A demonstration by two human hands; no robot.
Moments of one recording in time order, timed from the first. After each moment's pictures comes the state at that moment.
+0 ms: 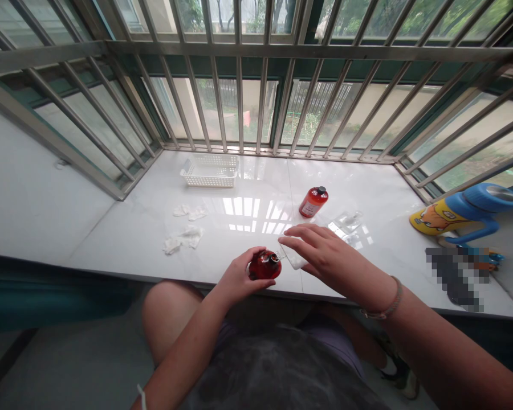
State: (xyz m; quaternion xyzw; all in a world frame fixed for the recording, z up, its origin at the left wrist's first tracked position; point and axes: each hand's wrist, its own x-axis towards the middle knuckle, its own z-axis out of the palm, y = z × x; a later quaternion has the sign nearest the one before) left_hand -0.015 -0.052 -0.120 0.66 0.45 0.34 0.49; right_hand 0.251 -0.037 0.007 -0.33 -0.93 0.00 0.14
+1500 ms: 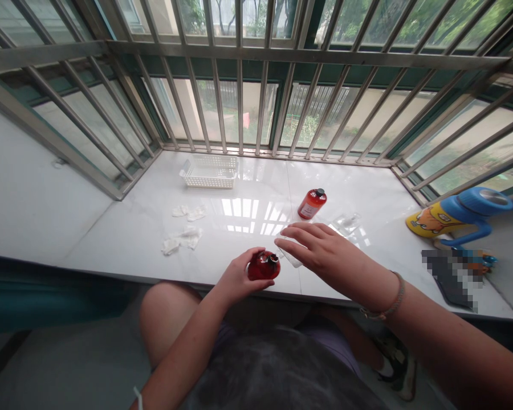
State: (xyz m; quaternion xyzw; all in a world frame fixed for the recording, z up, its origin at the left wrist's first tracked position) left_hand -0.014 -0.050 -0.119 0.66 0.45 0.34 0.49; right_hand 0.247 -0.031 0.021 -0.28 -0.95 -0.08 0.11
